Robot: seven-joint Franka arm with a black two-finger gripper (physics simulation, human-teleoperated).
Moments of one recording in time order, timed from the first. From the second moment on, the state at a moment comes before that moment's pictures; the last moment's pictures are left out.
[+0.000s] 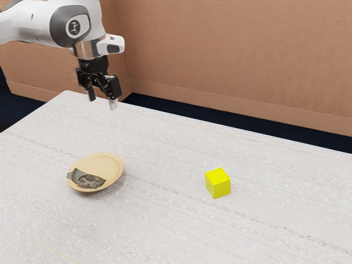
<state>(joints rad) -0.01 0.06 0.03 -1.64 0.03 1.67 0.16</state>
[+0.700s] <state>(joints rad) -0.50 0.61 0.43 -1.26 -0.23 1.73 -0.20</state>
